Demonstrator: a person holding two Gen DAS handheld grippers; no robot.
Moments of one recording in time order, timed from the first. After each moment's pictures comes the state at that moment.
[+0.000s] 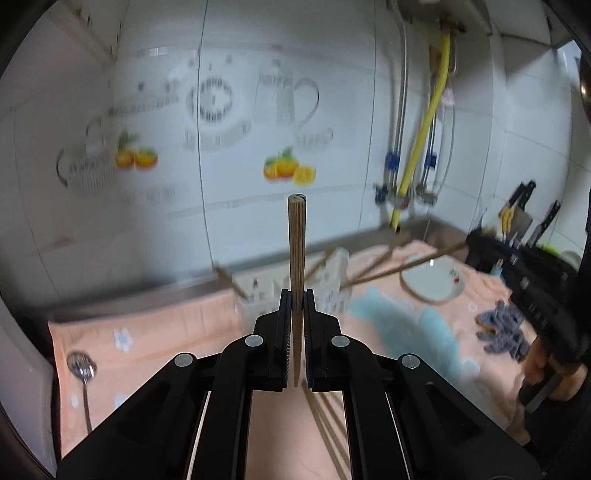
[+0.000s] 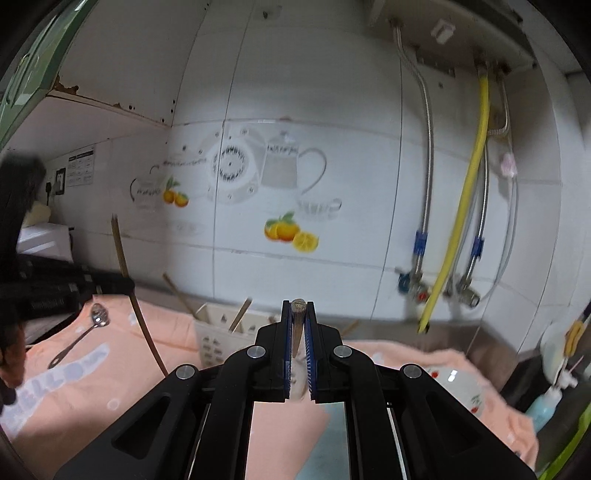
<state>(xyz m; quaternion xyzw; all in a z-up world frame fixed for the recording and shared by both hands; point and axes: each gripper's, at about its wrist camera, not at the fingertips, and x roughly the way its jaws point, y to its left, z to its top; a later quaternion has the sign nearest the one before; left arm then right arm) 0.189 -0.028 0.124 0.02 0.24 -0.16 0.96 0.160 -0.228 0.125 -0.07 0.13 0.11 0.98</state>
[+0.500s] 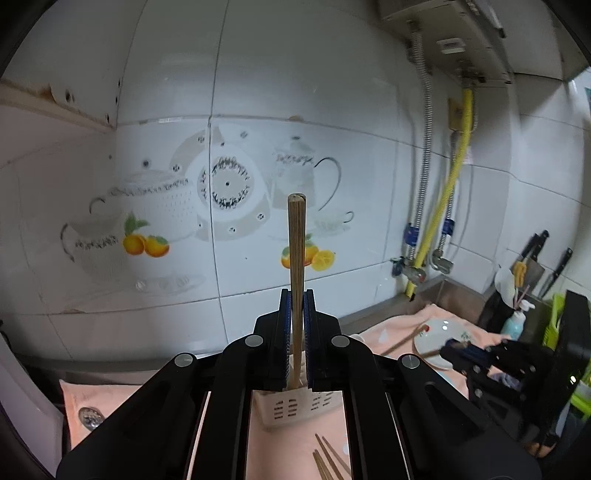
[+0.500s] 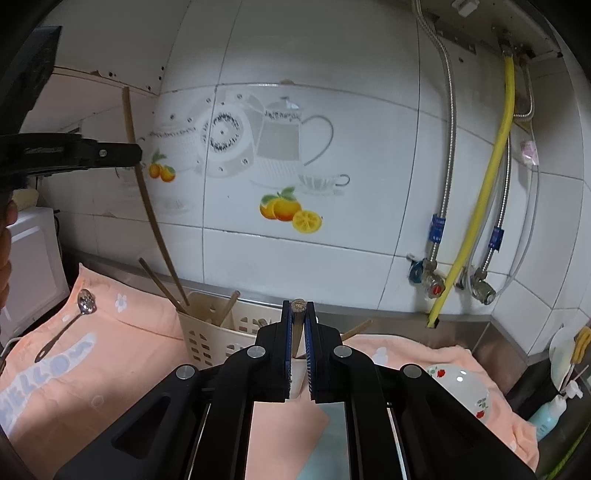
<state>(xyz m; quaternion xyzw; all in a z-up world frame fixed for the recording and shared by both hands) 0.242 -0.025 0.182 0.00 0.17 -0.13 0.98 0.215 -0.220 0.108 -0.08 0.18 0.11 0.97</state>
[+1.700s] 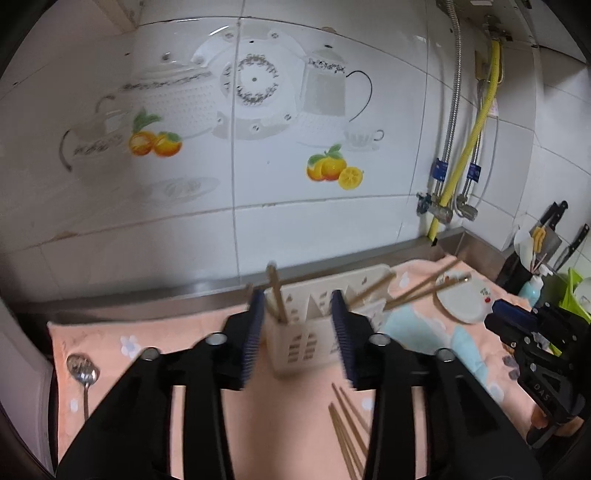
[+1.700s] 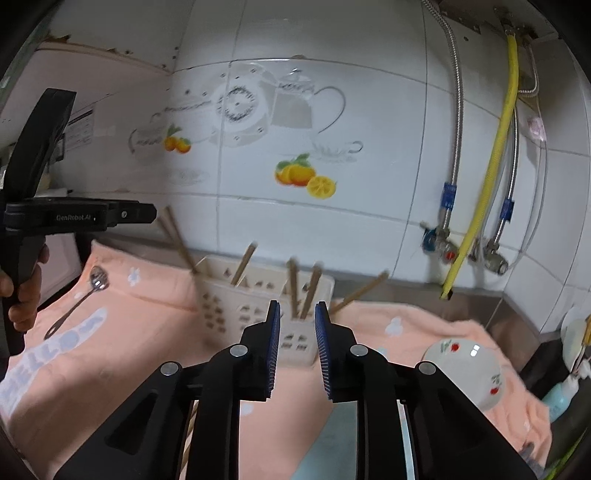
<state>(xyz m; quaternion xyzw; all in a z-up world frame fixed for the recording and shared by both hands) 0.239 -0.007 0.105 0.00 0.26 -0.11 0.96 0.192 -0.221 0.077 -0.07 0.21 0.14 0.96</state>
